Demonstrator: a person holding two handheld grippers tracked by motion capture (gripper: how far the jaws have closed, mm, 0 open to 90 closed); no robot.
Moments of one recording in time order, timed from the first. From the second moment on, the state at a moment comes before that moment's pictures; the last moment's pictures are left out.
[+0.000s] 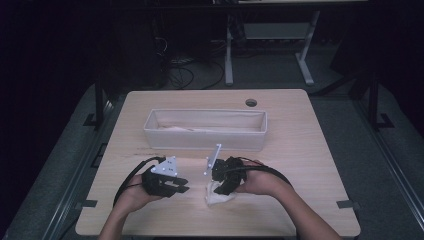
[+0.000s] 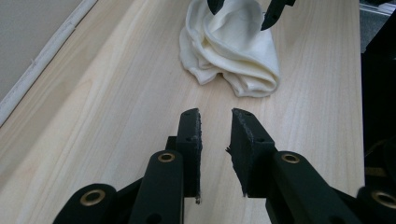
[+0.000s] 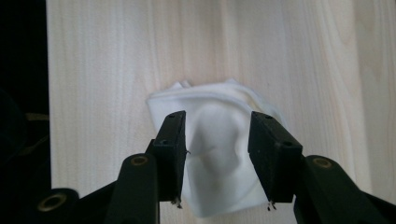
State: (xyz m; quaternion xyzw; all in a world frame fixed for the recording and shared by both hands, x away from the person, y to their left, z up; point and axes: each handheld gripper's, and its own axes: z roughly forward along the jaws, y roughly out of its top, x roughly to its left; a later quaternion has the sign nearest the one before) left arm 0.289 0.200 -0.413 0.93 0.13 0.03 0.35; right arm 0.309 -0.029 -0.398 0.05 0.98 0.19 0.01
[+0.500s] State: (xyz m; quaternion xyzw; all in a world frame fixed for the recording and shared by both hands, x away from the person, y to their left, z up) left arm 0.290 0.217 -0.407 0.92 0.14 0.04 0.36; right arm 0.321 -0.002 -0.426 0.04 0.98 0.17 -0.01
